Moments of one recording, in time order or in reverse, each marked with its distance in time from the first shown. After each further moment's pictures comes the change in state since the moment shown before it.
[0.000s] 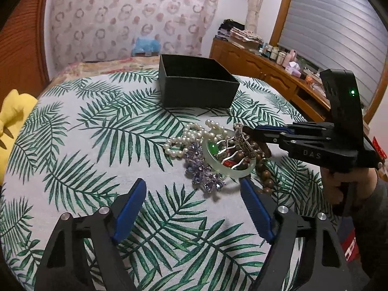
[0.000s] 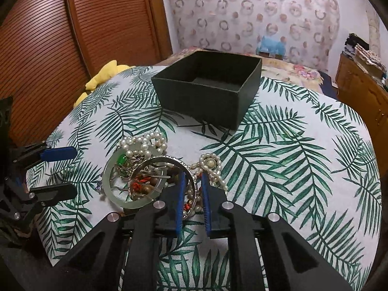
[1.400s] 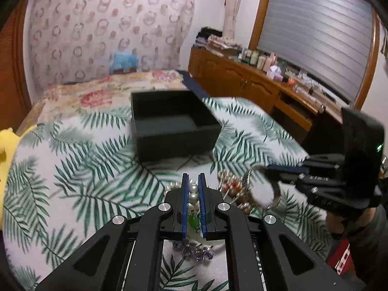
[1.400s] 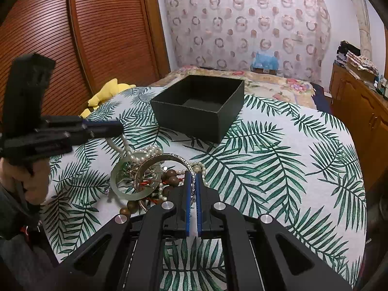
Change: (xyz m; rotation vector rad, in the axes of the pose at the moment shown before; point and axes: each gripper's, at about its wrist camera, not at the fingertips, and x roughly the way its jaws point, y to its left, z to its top) left arm 0.008 -0.010 0.072 0.100 -0.071 -0.094; right arm -0.045 -0.013 -0.008 0.014 -0.122 -0.015
